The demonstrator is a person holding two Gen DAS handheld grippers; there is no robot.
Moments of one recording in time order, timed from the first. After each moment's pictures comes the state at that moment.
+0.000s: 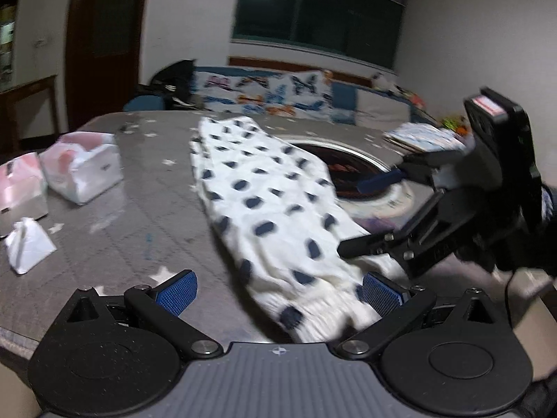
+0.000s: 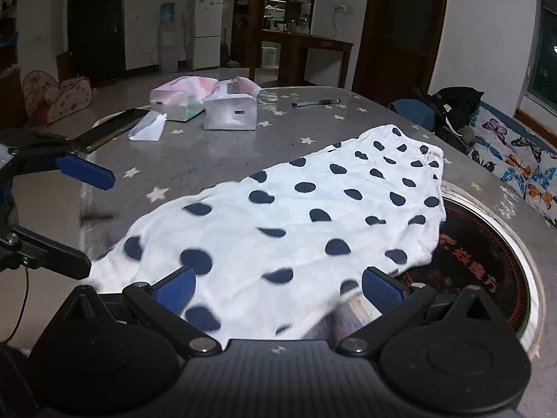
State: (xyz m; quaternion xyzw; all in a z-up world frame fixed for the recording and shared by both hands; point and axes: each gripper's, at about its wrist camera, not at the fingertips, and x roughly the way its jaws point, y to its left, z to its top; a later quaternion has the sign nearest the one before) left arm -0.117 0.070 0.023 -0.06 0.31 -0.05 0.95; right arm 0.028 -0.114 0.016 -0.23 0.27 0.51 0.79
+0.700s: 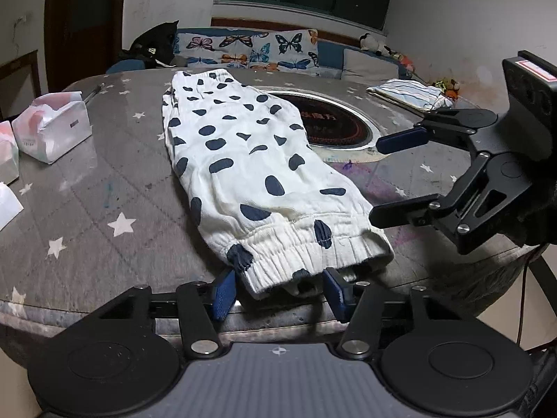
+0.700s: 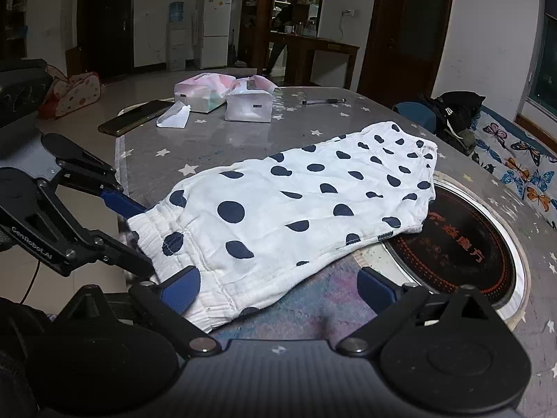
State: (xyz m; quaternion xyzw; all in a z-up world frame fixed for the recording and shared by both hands) left arm -0.114 0.046 0.003 -0.06 0.37 -0.06 0.93; right arm -0.003 -0.156 0.022 -0.24 0.27 0.51 0.78
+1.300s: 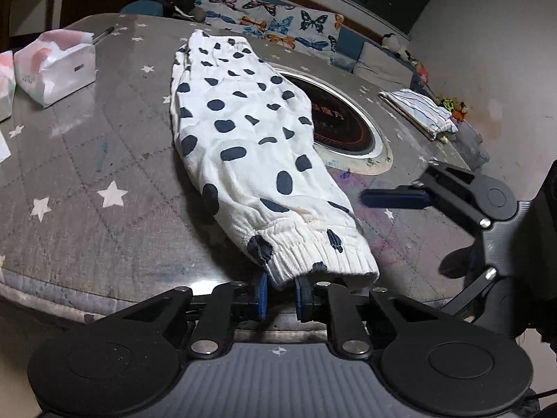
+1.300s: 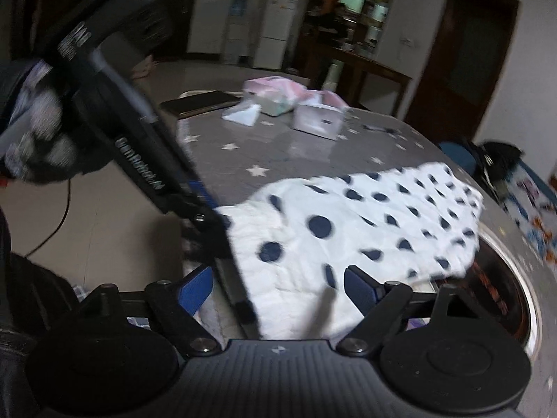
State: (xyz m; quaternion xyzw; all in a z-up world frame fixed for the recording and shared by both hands) left arm -0.095 0.068 0.019 -0.17 0.42 -0.06 0.89; right arm -0.058 -0.135 0.016 -0.31 0.20 0.58 0.73
